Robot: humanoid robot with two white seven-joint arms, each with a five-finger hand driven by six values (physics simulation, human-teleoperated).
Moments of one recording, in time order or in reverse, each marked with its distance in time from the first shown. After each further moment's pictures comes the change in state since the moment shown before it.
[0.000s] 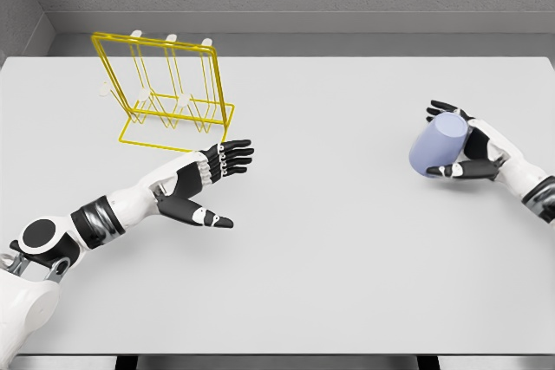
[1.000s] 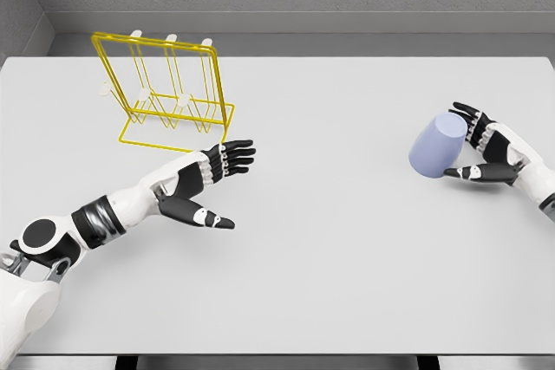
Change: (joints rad) left arm 0.000 0.002 -0.002 -0.010 0.000 0.000 0.000; right arm 0.028 -0.021 -0.043 0.031 -0.026 0.003 0.000
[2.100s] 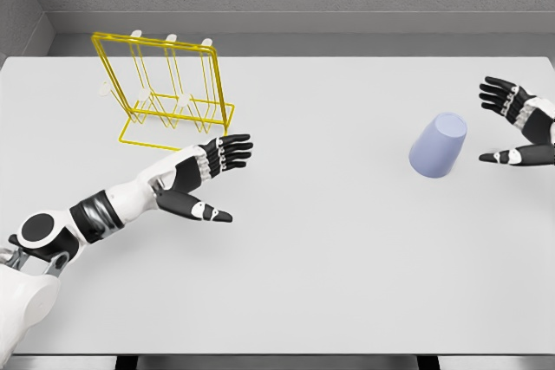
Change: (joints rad) left arm -0.021 0.002 -0.003 0.023 0.010 0.001 0.000; right arm 0.020 -0.172 -0.011 -0.164 -0.018 -0.035 0.000
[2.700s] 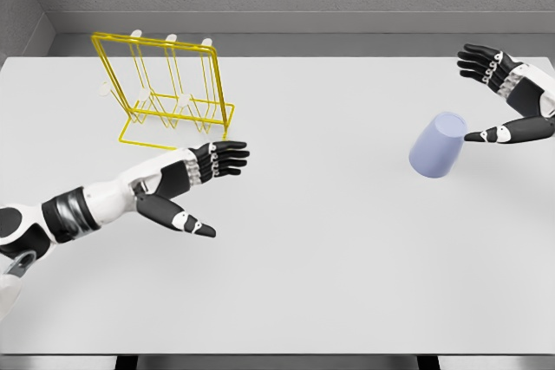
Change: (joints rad) left arm -0.017 0.174 -0.068 -0.136 0.125 -0.008 0.000; right arm -0.043 -0.052 -0.002 -0.211 0.008 0.010 0.000
